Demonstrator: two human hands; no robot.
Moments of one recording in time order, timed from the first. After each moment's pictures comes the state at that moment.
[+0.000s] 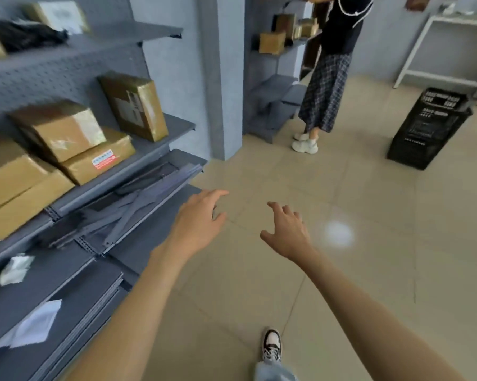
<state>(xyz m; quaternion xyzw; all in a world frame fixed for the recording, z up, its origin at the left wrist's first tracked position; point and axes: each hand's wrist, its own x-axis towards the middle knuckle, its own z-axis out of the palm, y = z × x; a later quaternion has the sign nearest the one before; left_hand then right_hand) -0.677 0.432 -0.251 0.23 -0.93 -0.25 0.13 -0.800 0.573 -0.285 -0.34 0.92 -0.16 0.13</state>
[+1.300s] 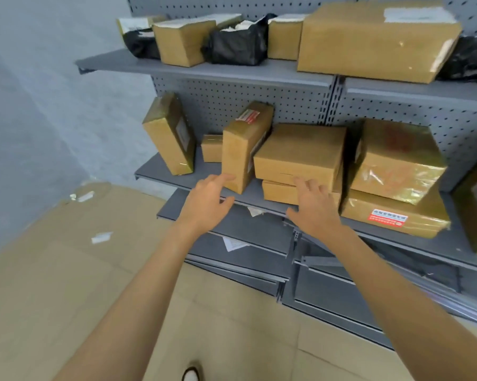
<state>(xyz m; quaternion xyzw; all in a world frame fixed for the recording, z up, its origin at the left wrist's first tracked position) -0.443 0.195 -0.228 0.77 -0.58 -0.08 0.24 -0.631 0.092 -0.246 -0.86 0.49 -0.07 0.11</state>
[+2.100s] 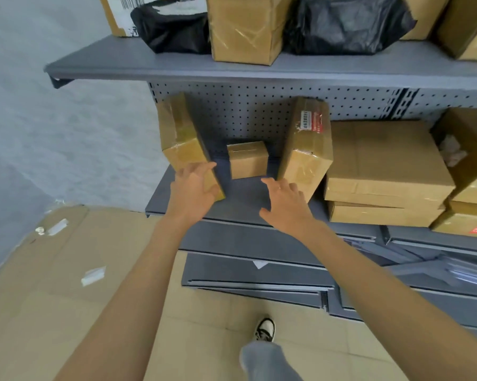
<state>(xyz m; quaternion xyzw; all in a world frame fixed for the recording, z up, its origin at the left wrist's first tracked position) -0.129 0.081 -0.267 0.77 -0.58 -0.09 0.25 -0.314 0.029 -0.290 -0.84 0.52 -0.05 0.15</state>
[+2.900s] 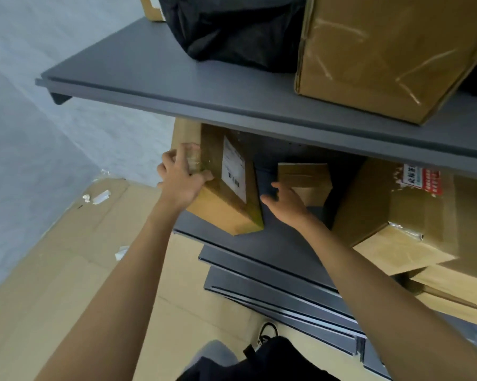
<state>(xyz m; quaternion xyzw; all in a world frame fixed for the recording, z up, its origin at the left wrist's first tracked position) 0.010 -0.030 -0.287 0.85 -0.34 -0.17 0.37 -0.170 -0.131 -0.361 -0.74 0.48 -0.05 0.46</state>
